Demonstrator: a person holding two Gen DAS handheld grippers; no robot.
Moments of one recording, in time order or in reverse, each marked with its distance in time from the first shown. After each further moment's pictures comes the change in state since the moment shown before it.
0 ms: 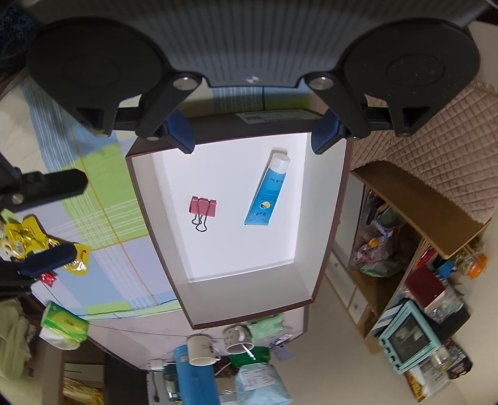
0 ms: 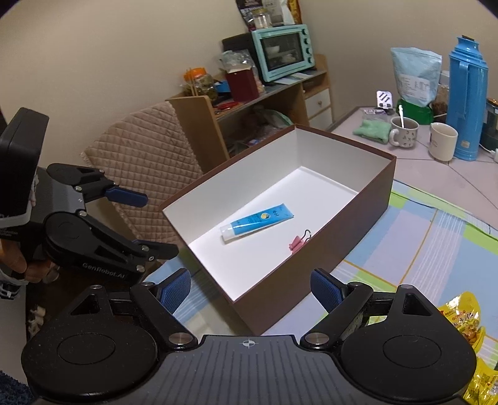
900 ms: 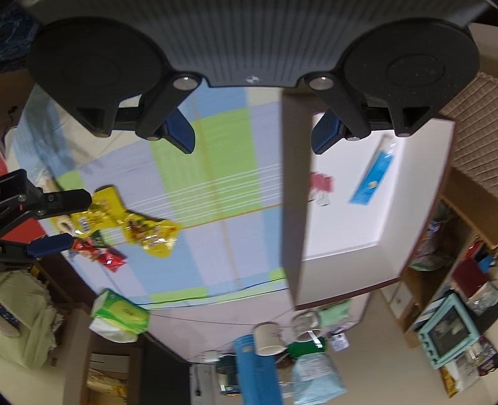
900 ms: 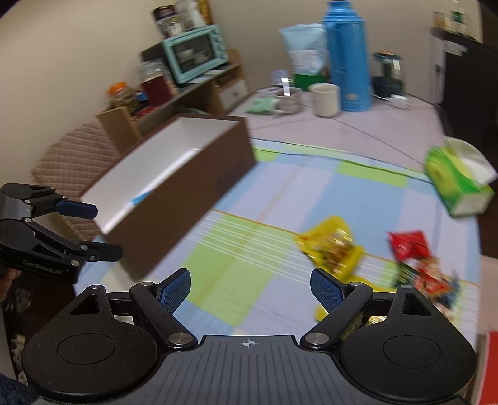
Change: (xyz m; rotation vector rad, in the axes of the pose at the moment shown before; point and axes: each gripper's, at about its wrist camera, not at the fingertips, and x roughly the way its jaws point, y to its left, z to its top) left arm -0.005 -0.156 0.043 -0.002 -0.010 -0.149; right arm -0.130 -0.142 -0.086 0.200 -0.004 -0.206
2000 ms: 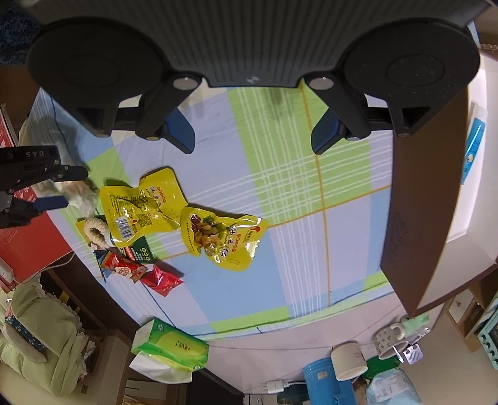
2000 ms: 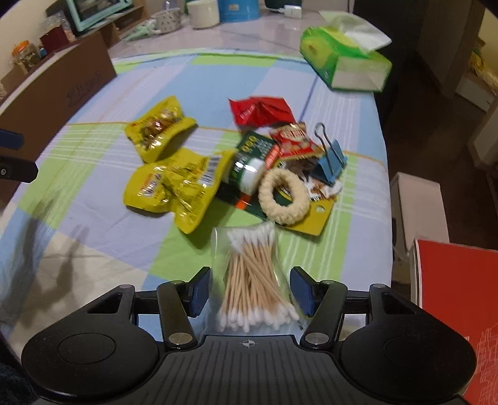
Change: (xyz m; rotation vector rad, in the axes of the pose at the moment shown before) left arm 0.103 -0.091 0.039 0.064 0.101 -0.123; right arm 0.034 -0.133 -0.089 0.099 0.225 -0.285
